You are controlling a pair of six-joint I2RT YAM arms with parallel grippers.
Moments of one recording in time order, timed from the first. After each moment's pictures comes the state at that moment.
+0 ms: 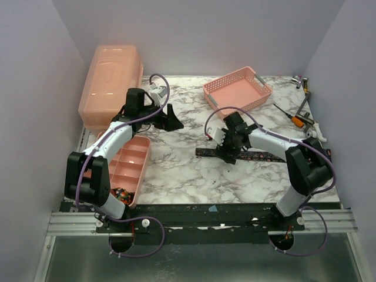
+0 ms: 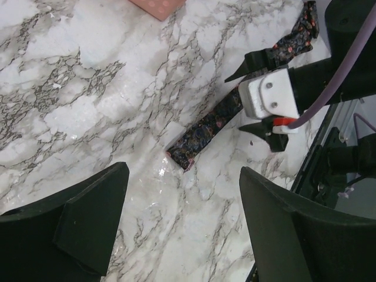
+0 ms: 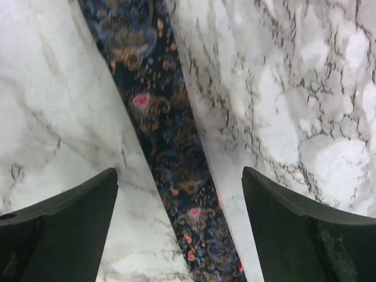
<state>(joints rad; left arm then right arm) -0.22 1.54 1.10 -0.14 0.81 -0.20 0.51 1.70 1.02 -0.50 -0.16 -0.74</state>
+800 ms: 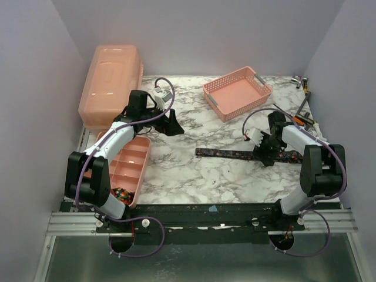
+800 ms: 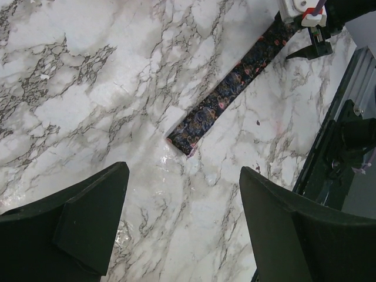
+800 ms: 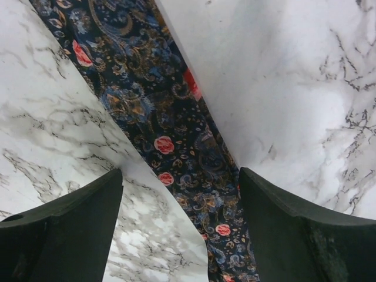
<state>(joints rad) -0.25 1.54 1.10 -0.22 0.82 -0.06 0.02 1.61 0.95 -0.74 -0.13 -1.10</state>
